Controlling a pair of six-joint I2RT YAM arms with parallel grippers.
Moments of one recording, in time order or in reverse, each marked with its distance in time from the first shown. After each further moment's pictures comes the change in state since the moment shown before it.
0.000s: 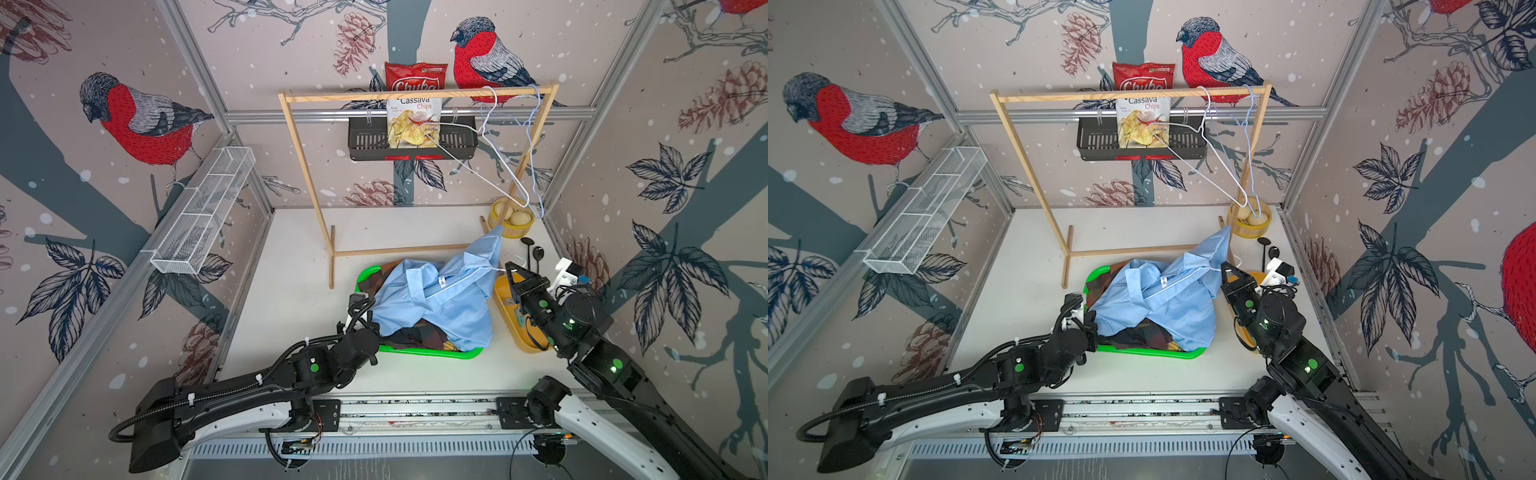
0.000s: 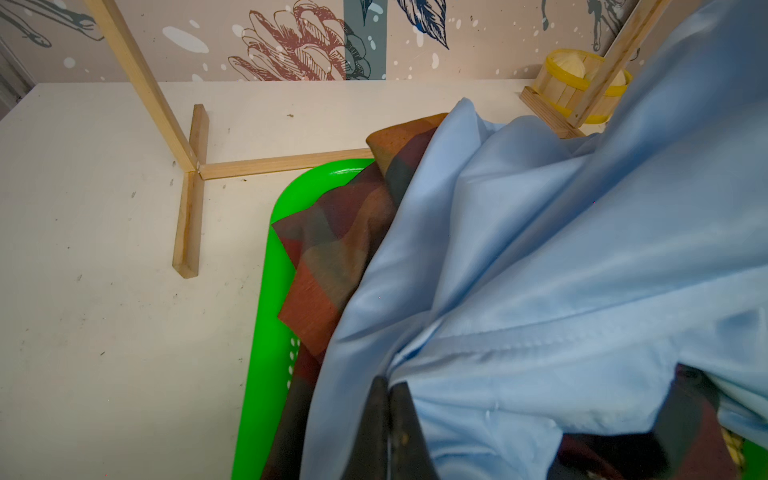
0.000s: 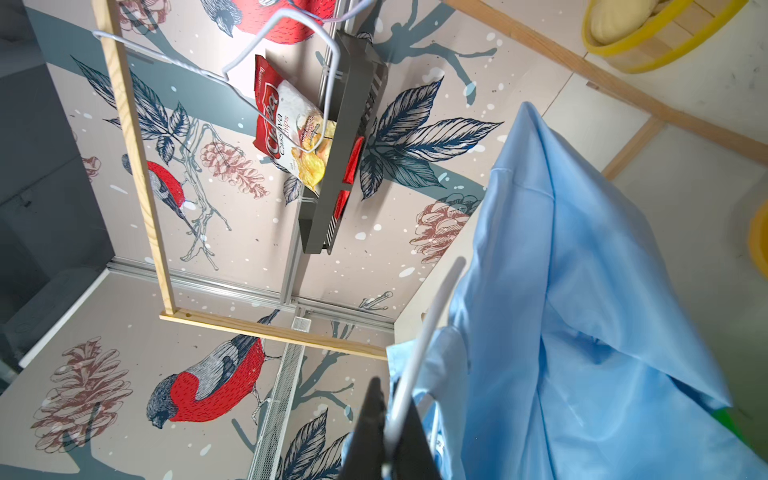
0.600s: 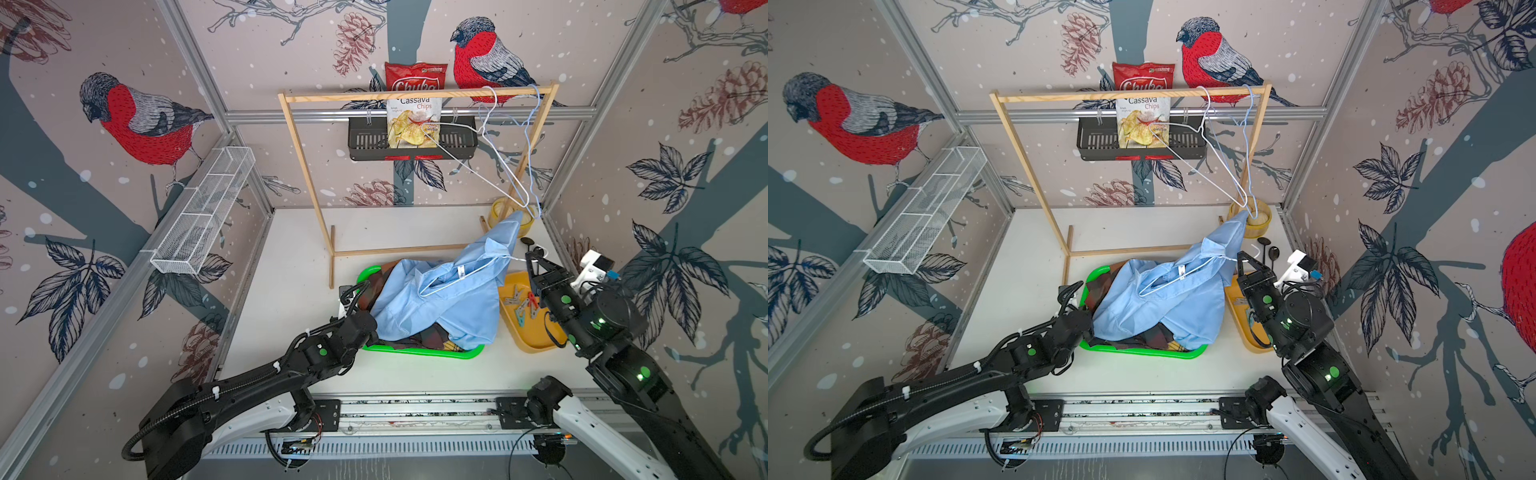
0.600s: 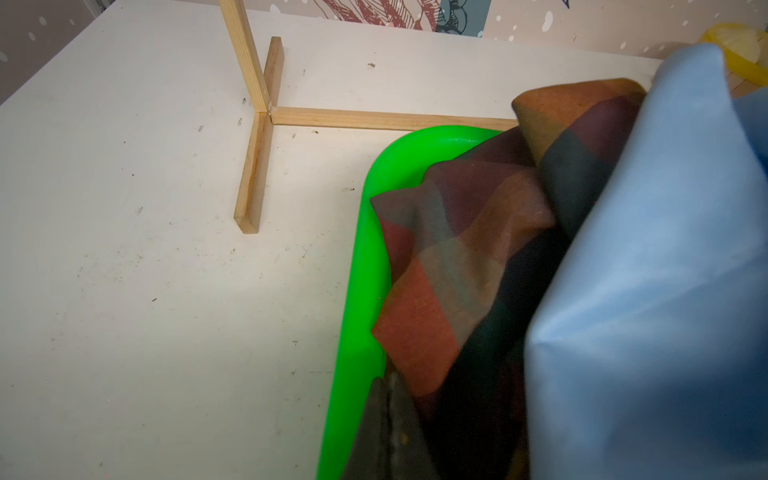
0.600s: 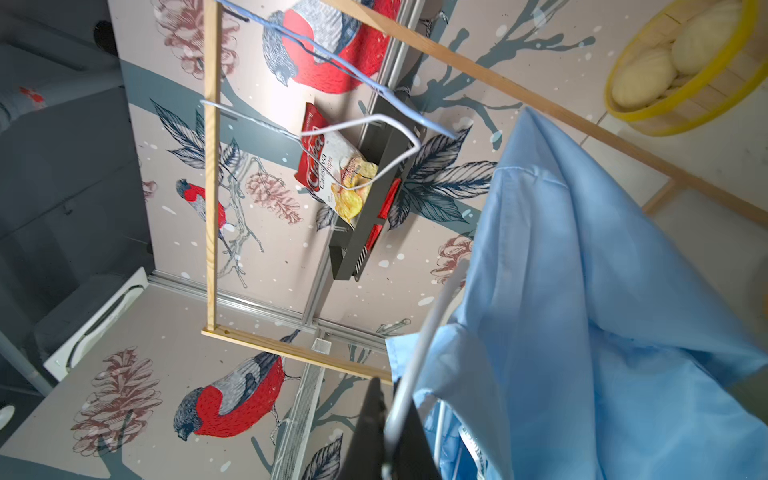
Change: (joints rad) left arm 0.229 0.158 -0.010 0.050 0.082 -0.071; right arm -0.086 0.003 0.135 -0.071 -0.046 -0.060
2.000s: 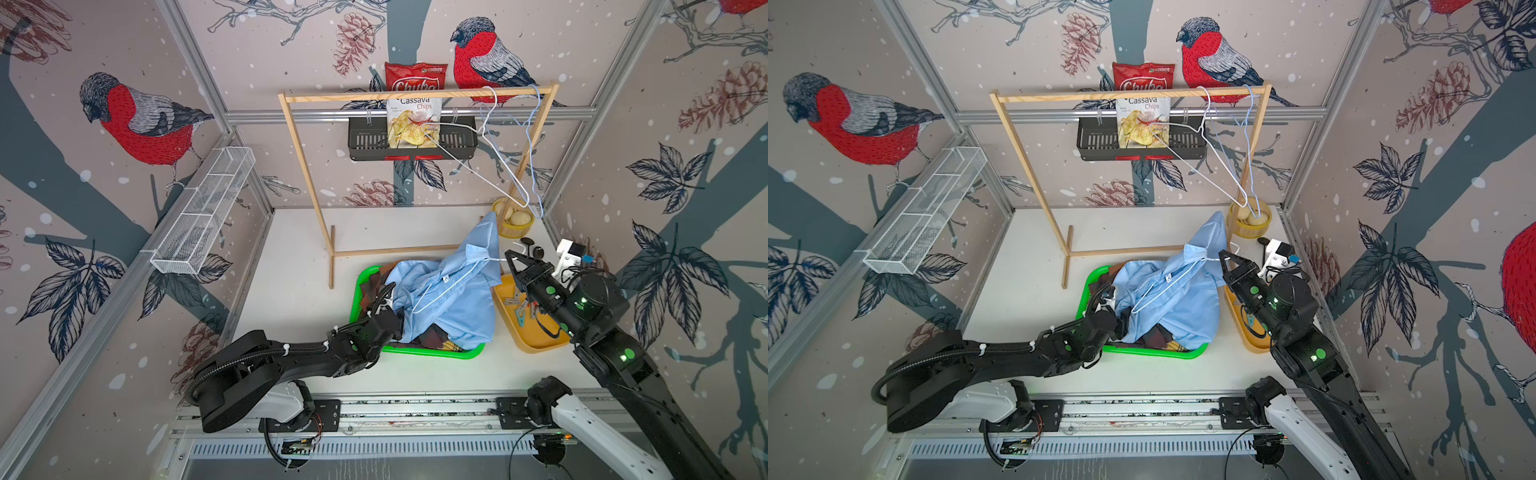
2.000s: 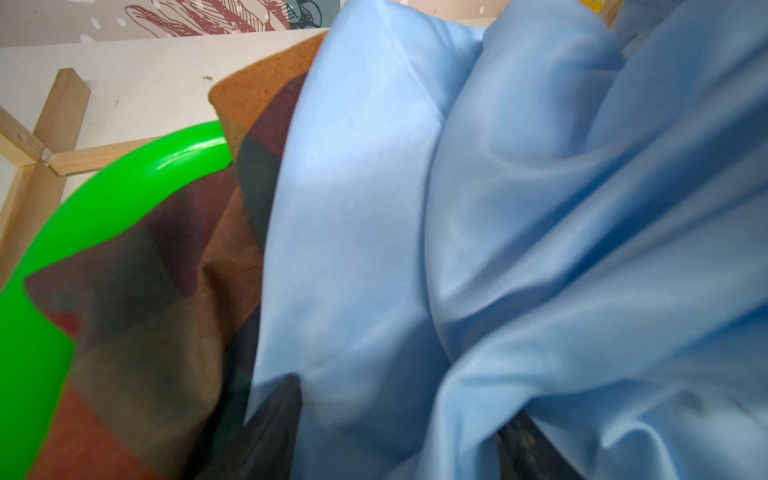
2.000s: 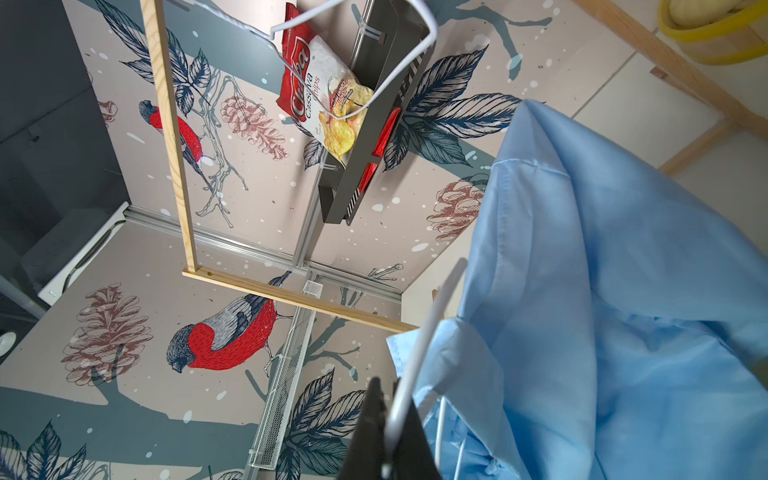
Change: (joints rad) left arm -0.078 0.389 0.020 0.527 0.127 0.233; right arm -0.087 0.095 0.016 0.015 -0.250 -0.027
